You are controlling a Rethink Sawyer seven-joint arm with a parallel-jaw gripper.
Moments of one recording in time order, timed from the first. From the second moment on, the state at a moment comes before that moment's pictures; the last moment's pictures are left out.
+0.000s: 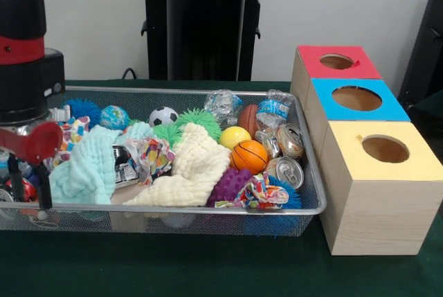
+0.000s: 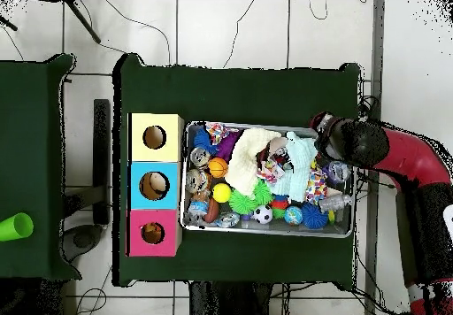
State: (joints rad) arm -0.84 -0.45 0.47 1.27 -0.51 0.68 2.07
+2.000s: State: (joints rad) arm -0.88 -0.44 0.46 1.49 -0.49 0.43 2.07
